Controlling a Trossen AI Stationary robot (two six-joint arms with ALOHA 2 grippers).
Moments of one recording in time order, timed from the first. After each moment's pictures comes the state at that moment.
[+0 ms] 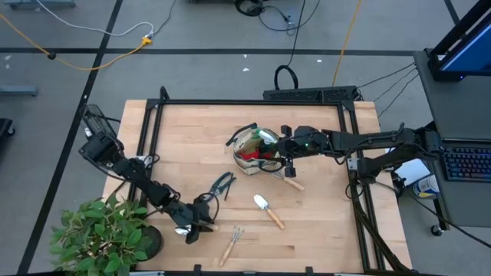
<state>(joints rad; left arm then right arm) -0.66 1.63 0.49 0.47 -0.16 -0.71 -0.12 1.26 0.79 -0.05 -0.08 -0.22</state>
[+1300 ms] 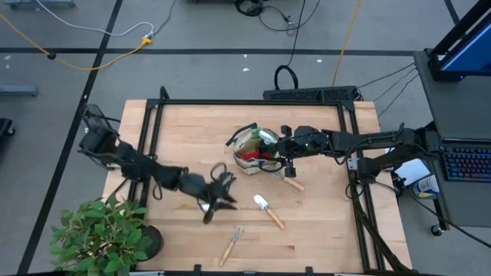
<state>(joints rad) -0.32 1.53 0.60 0.65 0.03 -0.15 -0.12 1.26 0.79 -0.05 -0.08 -0.22</state>
